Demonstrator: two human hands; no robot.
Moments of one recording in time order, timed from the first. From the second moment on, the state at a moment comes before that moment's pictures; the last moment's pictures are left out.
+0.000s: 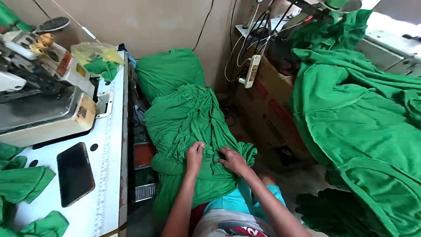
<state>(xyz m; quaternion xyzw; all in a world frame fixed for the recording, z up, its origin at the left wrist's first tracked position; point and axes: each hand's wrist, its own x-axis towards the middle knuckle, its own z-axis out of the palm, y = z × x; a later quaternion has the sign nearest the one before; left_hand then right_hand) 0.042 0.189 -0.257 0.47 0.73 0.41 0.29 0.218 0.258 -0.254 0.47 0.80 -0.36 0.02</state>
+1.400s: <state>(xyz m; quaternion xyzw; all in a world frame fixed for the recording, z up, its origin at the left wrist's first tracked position) 0.044 0.169 -0.250 0.58 0.72 0.21 0.31 0.241 0.249 -0.264 0.55 0.48 -0.58 -0.35</state>
